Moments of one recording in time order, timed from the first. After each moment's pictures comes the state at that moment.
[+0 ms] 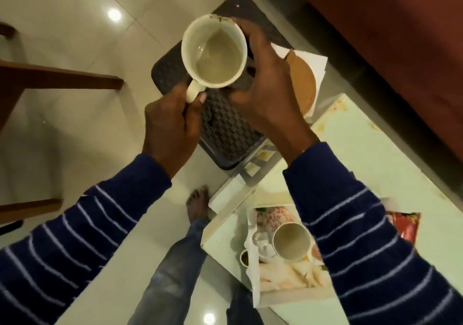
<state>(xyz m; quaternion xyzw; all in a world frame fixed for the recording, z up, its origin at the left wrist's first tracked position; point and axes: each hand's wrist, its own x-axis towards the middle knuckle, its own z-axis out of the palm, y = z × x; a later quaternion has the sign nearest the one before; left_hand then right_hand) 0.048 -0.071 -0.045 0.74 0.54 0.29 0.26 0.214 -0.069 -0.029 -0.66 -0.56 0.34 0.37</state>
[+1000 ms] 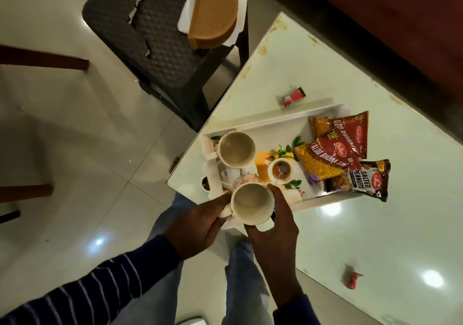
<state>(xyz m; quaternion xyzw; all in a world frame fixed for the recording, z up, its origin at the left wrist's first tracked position) 0.039 -0.398 -0.085 0.82 0.31 -0.02 0.48 0.188 -0.495 -0.051 -0.86 -0.24 0.33 0.33</state>
